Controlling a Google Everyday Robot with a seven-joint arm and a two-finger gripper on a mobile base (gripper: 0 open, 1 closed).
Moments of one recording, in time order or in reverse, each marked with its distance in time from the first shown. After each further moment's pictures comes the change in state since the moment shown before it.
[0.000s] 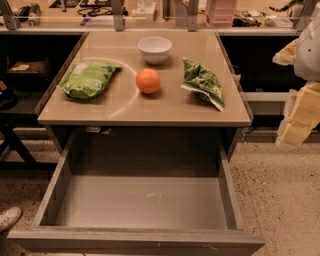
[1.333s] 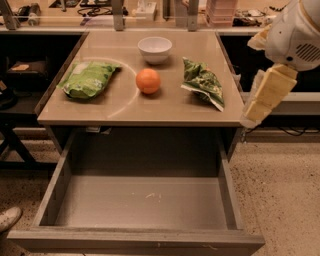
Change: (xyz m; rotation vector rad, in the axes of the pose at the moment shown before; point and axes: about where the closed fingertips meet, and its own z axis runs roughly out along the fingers) arm -0.050 -0.031 0.009 0.040 -0.164 0.012
